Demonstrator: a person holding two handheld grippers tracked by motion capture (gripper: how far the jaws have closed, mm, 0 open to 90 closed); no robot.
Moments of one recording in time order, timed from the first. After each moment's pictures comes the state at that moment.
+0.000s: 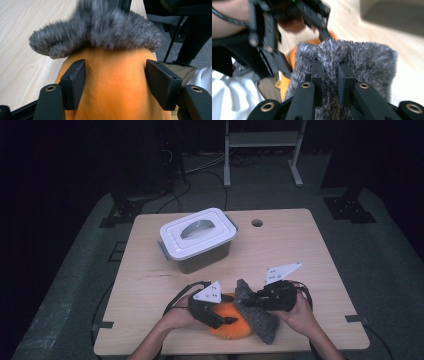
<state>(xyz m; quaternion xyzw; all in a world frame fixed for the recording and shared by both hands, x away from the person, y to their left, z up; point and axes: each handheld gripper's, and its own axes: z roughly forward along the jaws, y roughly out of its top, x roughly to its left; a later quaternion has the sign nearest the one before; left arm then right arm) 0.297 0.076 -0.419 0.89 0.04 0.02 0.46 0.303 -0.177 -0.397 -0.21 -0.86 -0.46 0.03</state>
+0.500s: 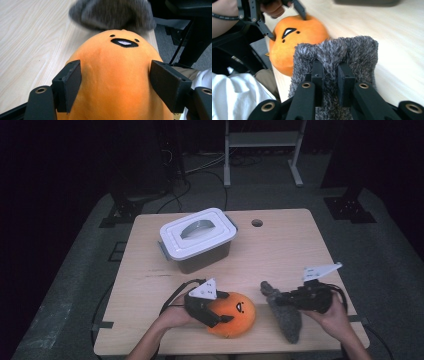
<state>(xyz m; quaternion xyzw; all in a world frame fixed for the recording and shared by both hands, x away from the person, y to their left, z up) 0.303 0.085 -0.418 0.88 0.06 0.02 0.47 0.296 -0.271 -0.396 -0.29 -0.84 -0.46 0.02</state>
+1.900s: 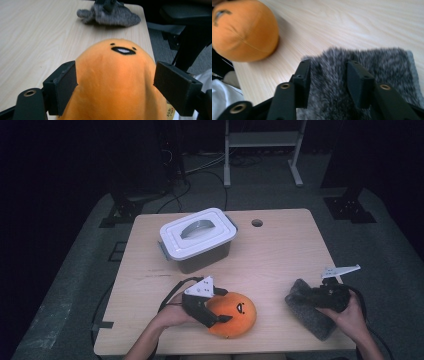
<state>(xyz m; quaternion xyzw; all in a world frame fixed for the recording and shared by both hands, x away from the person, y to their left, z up) 0.304 0.093 -0.406 0.87 0.06 0.02 0.49 0.313 -0.328 -0.436 -0.39 -0.81 -0.43 0.01</state>
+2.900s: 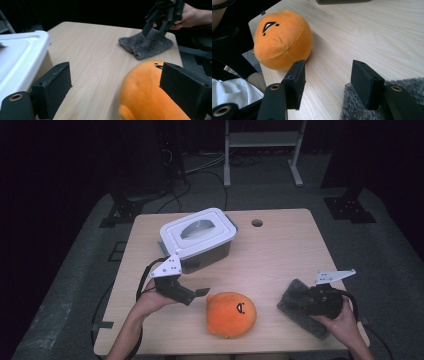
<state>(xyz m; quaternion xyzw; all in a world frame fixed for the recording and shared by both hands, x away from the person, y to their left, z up) 0.329 0.157 -0.365 0.82 0.12 0.12 0.55 0.292 -0.296 -0.419 -0.33 -0.82 -0.48 0.01</state>
